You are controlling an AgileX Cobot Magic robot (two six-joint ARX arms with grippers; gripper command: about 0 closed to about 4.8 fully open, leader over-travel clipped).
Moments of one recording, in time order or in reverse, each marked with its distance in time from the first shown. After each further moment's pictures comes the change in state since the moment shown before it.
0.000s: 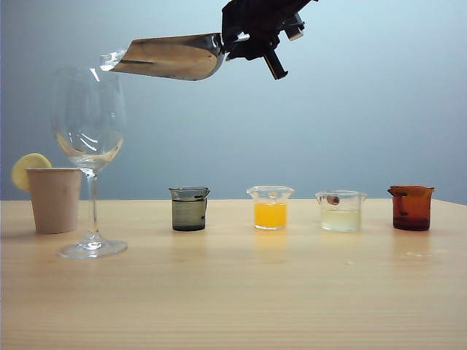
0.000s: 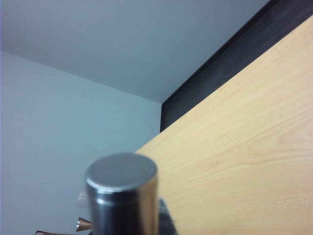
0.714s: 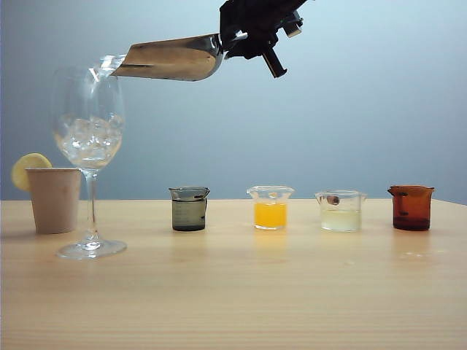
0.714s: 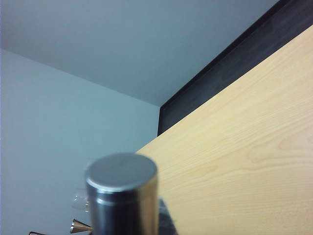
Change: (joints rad) left arm 0.000 0.000 0.000 0.000 0.000 0.000; right arm 0.008 0.000 0.000 0.009 0.021 -0.032
